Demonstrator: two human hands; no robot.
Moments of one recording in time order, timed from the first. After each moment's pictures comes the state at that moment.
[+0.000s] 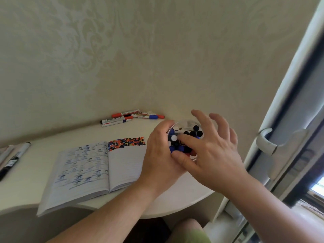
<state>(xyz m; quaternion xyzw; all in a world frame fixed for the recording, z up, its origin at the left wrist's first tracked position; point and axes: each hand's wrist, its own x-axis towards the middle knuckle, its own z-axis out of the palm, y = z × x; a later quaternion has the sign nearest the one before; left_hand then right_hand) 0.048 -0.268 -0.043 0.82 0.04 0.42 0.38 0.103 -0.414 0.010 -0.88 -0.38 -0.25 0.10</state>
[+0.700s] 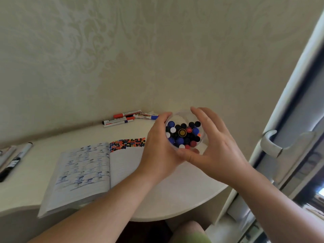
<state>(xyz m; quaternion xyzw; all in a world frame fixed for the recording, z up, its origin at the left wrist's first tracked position) 0.071 -0.248 -0.030 0.78 0.03 0.37 0.51 0.124 -0.415 0.016 -0.82 -0.44 -0.15 0.33</state>
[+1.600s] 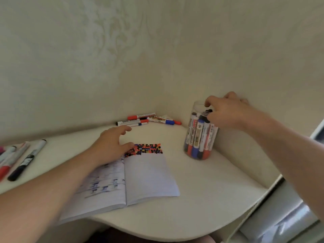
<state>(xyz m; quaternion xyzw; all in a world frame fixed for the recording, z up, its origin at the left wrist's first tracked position) 0.027 -0.031 -0.056 0.92 0.23 0.18 0.25 0.222 -0.328 0.106 -0.95 -0.31 -0.01 0.02</state>
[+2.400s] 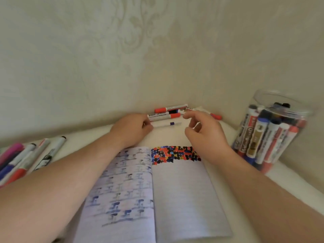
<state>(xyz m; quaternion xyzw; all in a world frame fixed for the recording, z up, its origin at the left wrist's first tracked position) 0.077 0.037 -0.052 0.95 0.26 0.15 0.12 0.211 -0.173 -0.052 -0.76 -0.44 -0.01 0.48</state>
